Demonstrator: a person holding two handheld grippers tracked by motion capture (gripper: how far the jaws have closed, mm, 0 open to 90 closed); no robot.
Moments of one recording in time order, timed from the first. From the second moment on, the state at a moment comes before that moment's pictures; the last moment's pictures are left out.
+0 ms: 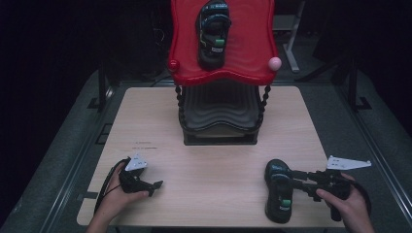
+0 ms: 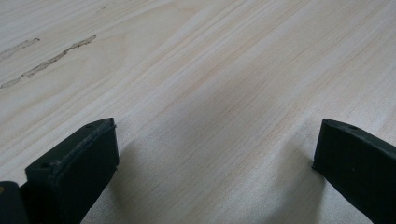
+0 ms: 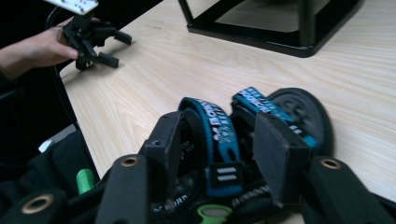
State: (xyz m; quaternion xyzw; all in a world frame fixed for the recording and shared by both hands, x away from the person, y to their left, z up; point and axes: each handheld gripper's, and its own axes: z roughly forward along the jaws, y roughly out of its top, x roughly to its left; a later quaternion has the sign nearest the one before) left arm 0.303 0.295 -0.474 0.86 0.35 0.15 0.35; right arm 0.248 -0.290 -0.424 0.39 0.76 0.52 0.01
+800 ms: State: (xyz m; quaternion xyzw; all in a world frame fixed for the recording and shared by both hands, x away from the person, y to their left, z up) left arm 0.303 0.295 -0.474 0.86 0.35 0.14 0.35; right arm 0.255 -0.273 -0.437 0.37 0.79 0.49 0.02
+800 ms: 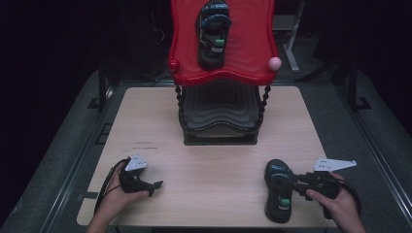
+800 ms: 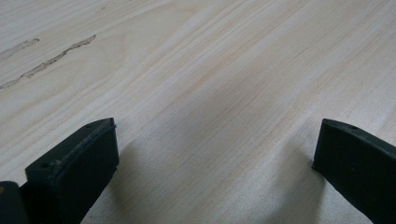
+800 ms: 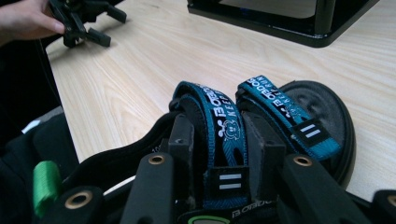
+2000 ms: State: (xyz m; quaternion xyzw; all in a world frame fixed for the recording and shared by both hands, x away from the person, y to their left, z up) left arm 0.303 0.295 -0.474 0.86 0.35 0.14 0.35; right arm 0.265 -0.289 -0.394 0.35 0.75 0.56 0.06
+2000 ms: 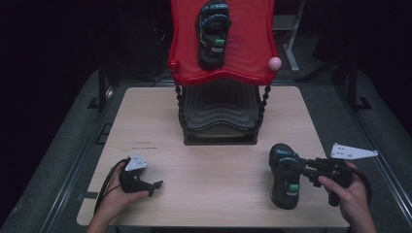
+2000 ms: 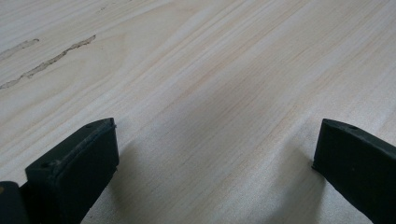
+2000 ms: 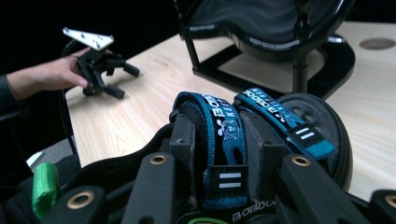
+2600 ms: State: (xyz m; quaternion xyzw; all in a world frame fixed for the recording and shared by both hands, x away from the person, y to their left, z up) left arm 0.303 0.295 -0.474 0.86 0.35 0.14 0.35; right arm 0.283 -0.291 -0.342 0.32 0.73 0.60 0.09
